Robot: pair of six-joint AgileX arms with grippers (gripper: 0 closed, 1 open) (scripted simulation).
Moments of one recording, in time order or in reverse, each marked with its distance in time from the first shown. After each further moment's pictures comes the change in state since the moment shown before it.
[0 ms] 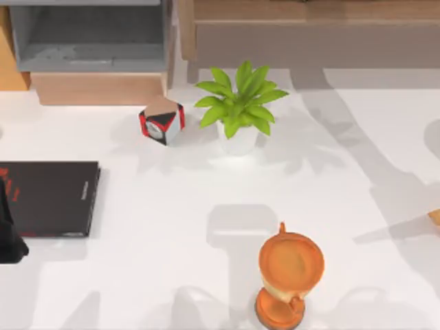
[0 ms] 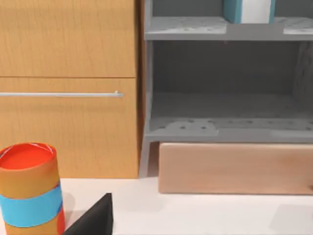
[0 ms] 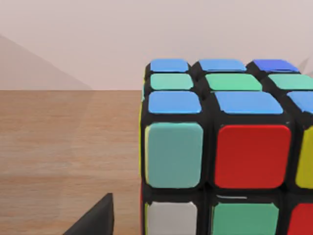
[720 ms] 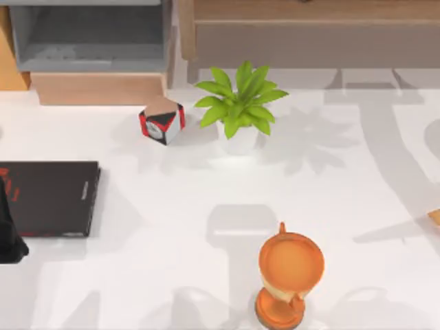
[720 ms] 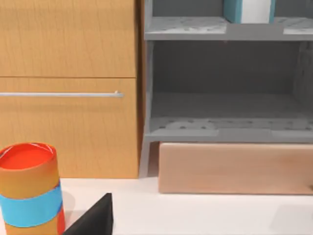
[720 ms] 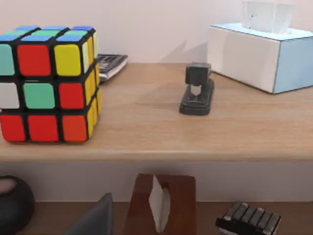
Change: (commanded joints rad) left arm 0.000 0.000 0.000 0.000 0.000 0.000; right arm -0.142 -0.649 -0.631 -0.012 -0.155 -0.003
